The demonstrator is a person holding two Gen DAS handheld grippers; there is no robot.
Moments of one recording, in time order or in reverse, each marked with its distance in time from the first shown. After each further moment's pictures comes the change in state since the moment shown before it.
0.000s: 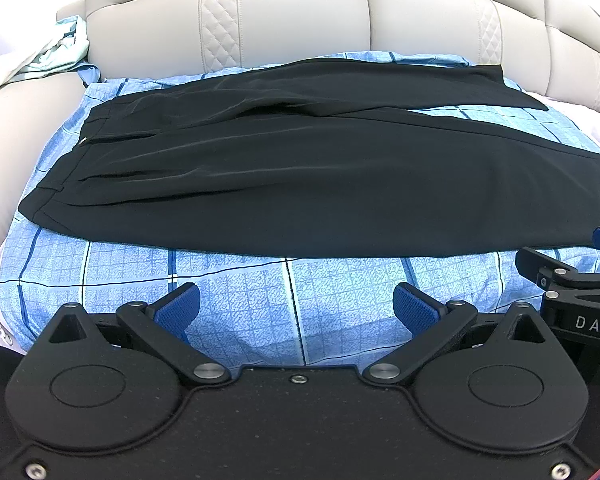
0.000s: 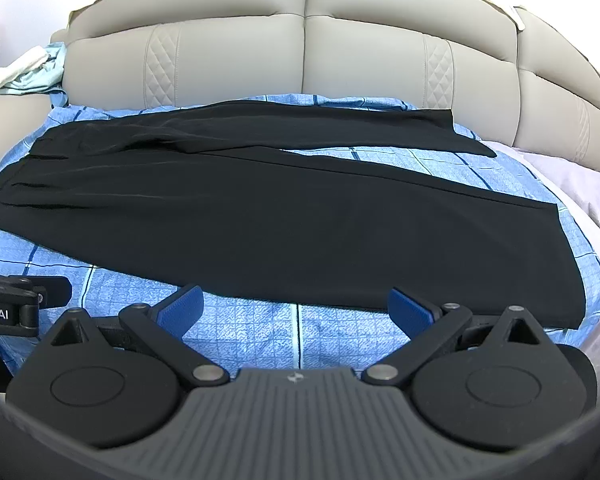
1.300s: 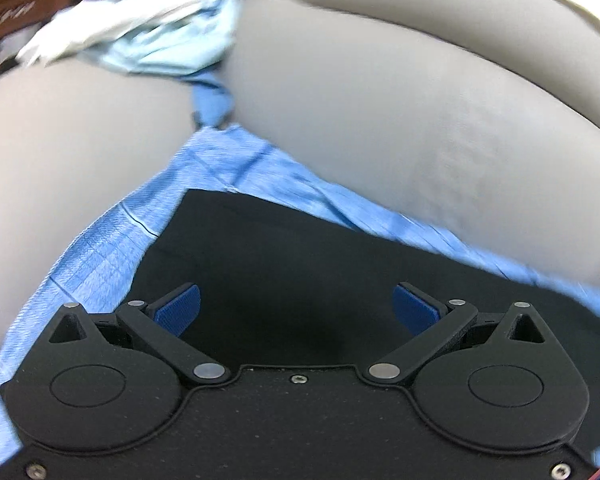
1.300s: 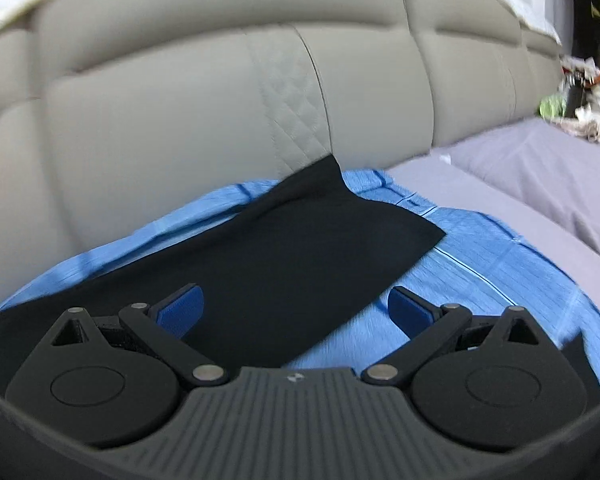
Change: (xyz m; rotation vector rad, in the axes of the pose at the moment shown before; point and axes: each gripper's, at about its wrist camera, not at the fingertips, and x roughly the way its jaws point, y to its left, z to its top) left arm 0.221 0.232 0.258 -0.533 -0.089 0.276; right arm 0.288 -0.199 0.233 0.413 0.036 -0.325
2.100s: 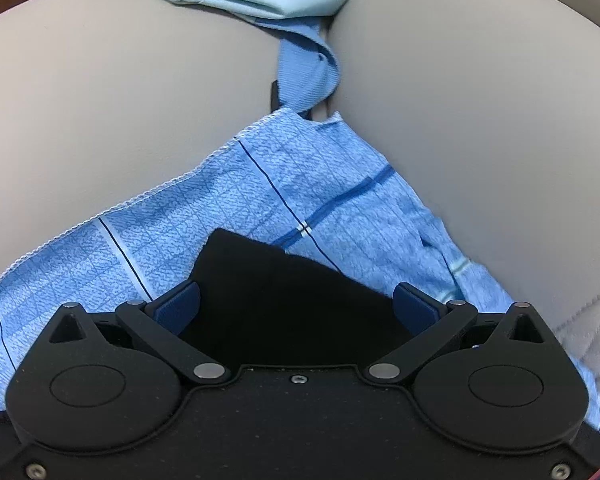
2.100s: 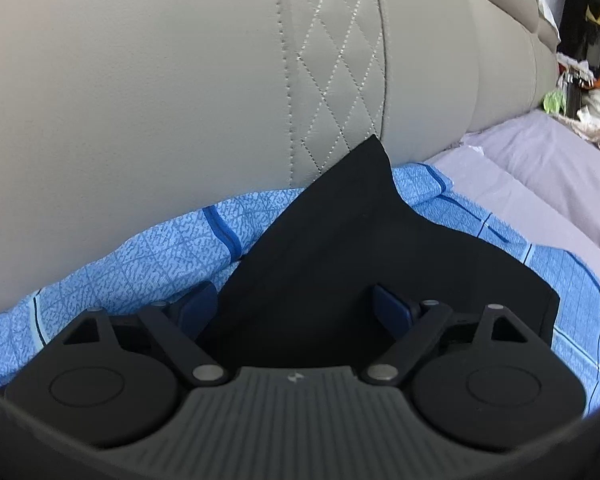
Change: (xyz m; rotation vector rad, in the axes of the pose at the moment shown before) left arm 0.149 0.025 0.044 -0.251 0.031 0.260; right arm 0.177 0.056 0.037 -0.045 0.086 -0.181
